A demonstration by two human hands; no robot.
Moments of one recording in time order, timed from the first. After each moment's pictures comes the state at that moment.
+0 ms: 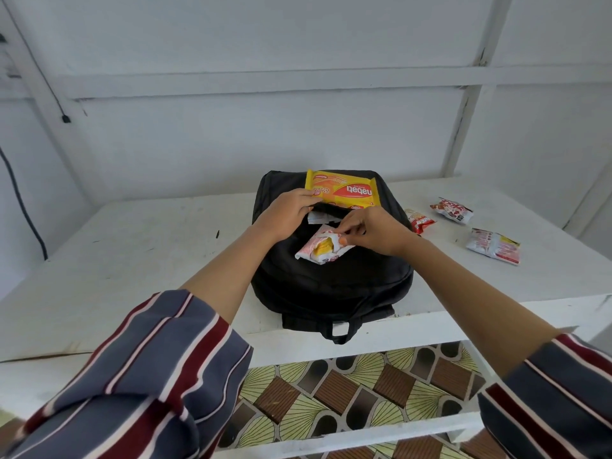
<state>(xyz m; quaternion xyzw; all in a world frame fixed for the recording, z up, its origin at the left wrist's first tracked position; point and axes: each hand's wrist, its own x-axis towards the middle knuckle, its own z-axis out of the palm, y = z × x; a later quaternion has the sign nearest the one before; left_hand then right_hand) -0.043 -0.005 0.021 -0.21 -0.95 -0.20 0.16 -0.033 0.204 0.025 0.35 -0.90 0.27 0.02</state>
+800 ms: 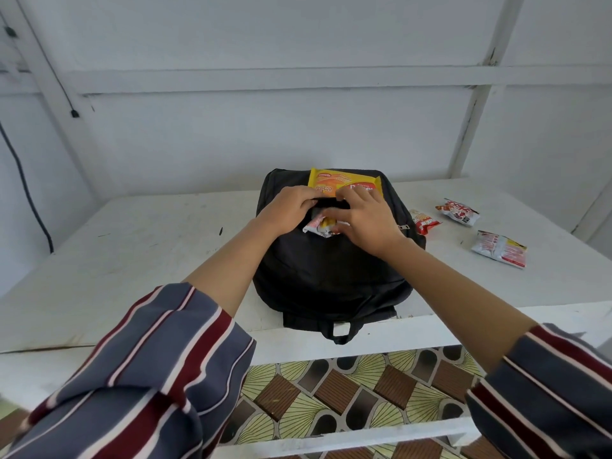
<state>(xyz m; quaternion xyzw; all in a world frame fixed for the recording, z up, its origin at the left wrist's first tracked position) -0.044 -0.005 0.029 -0.21 -0.93 -0.27 0.14 -0.044 0.181 0.015 0.38 -0.87 0.01 0.31</state>
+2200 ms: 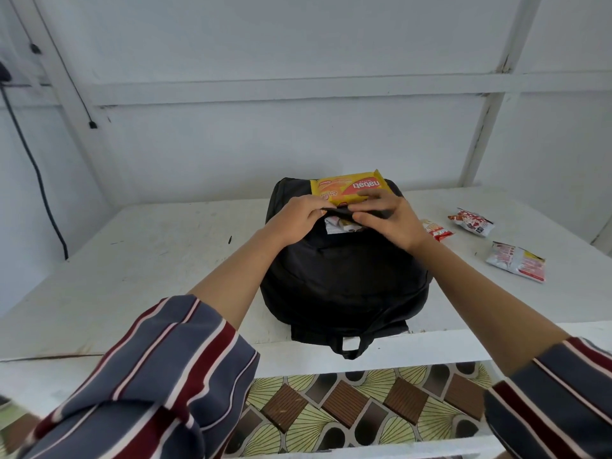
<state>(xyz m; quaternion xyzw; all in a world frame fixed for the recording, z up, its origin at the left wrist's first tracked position) -0.042 -0.007 0.031 -0.20 -0.93 -0.26 0.14 -0.055 0.203 0.029 0.29 -0.83 0.47 0.11</state>
